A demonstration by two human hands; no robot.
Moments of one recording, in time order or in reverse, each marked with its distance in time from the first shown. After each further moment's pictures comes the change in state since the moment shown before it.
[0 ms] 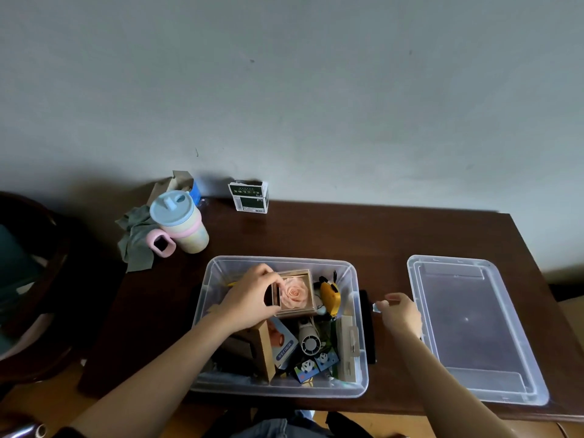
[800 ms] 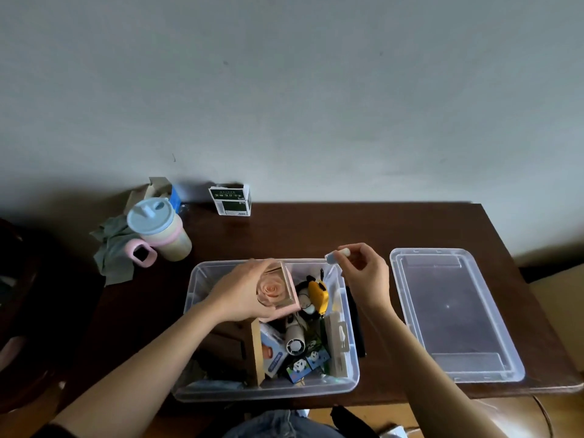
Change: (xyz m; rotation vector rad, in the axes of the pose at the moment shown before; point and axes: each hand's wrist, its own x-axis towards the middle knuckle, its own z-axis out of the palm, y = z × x) left_hand 0.013 0.013 -0.023 -0.001 -0.079 0.040; right_hand -0.070 -0.088 -0.030 0.494 -0.027 -0.589
